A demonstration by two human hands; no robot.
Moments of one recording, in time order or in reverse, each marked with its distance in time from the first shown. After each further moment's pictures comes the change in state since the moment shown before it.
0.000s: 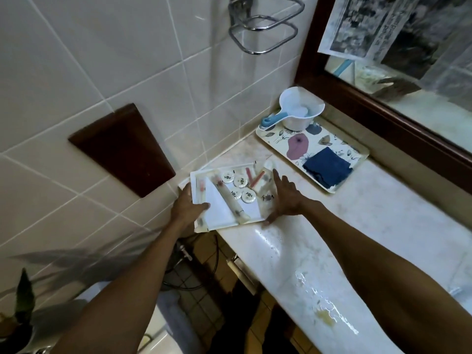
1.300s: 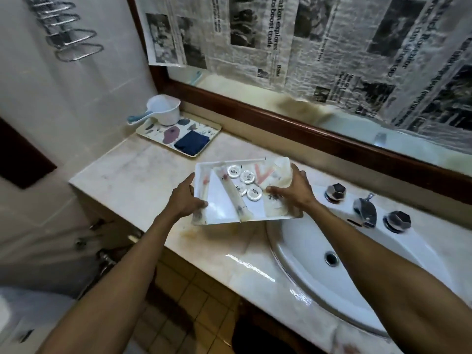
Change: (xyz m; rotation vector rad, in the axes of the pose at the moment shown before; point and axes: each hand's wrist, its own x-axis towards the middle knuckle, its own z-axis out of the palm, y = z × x) left_hand -0.344 0.140 0.245 0.214 -0.251 0.438; right_hand -0.405 0.317 0.013 0.541 0.687 0.239
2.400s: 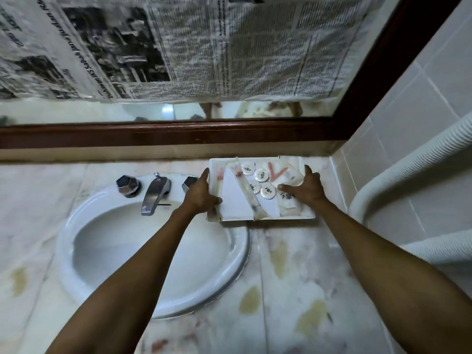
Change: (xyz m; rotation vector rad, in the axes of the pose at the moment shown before) left_hand -0.079 0.349 0.551 0.352 -0.478 0.299; right_hand -0.158 0.497 -0.384 0.084 0.343 0.657
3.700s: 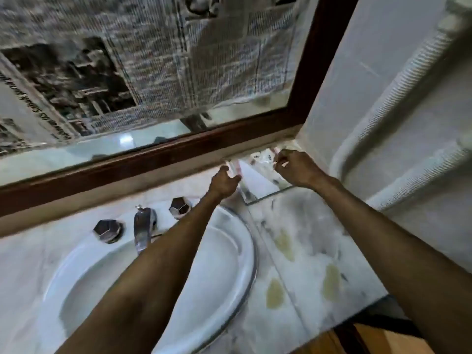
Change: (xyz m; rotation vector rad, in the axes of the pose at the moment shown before) left_hand 0.059 0.058 0.047 -0.113 -0.261 0.178; right_hand -0.089 -0.065 -0.037 -0.157 0.162 -0.107
